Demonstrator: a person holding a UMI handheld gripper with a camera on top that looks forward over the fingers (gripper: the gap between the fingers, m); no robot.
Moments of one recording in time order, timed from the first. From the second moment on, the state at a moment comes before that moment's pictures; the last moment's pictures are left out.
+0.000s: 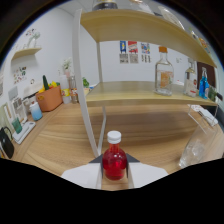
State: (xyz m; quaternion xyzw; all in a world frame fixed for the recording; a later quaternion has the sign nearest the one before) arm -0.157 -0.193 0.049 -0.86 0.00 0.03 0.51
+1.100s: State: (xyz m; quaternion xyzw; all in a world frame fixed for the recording) arm -0.137 -0.260 0.116 -0.86 -0.03 0.06 0.51
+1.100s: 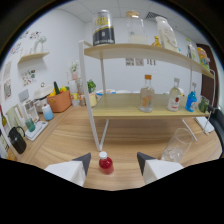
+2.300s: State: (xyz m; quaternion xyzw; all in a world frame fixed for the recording) arm 0.207 -0.124 0.380 -0.75 0.04 -0.01 0.66
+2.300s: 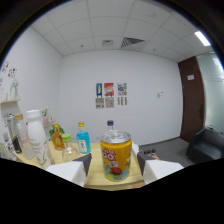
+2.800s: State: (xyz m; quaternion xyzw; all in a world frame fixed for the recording) arm 0.213 -0.114 0.386 -0.75 0.01 -0.01 0.66
